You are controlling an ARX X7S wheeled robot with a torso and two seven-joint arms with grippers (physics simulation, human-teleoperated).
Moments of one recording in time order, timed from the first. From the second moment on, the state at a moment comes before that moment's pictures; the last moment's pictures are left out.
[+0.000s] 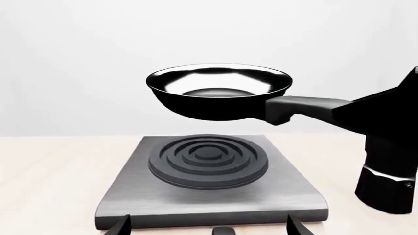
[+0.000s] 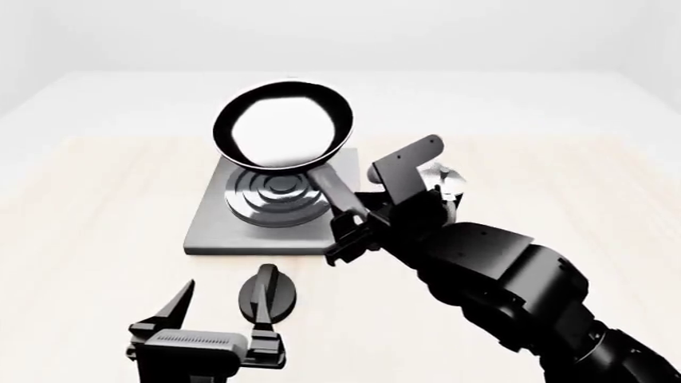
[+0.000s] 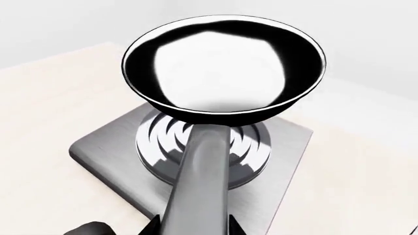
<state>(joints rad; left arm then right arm) 0.07 -0.38 0.36 0.29 -0.30 0.03 -0.37 0.94 0.39 -0.76 0.03 0.88 0.72 0.16</state>
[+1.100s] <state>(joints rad) 0.10 -0.41 0.35 0.33 -0.31 0.03 -0.40 0.94 0.29 -0.83 0.26 0.78 0.59 0.07</state>
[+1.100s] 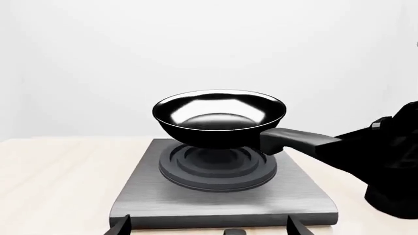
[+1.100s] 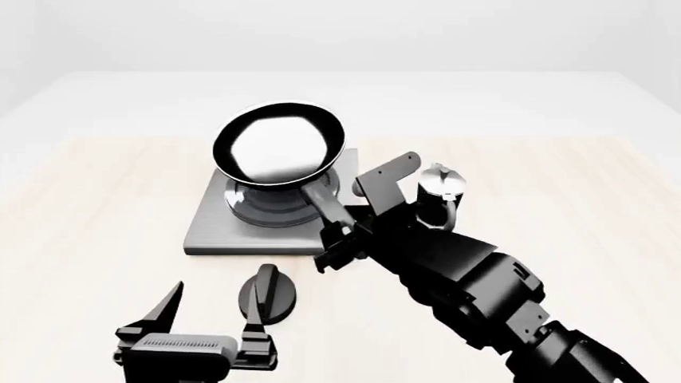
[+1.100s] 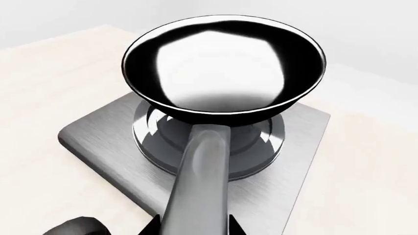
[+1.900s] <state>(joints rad) 0.10 -0.41 0.35 0.32 -0.31 0.04 -0.41 0.94 0.27 -0.83 0.32 0.73 0.53 0.06</state>
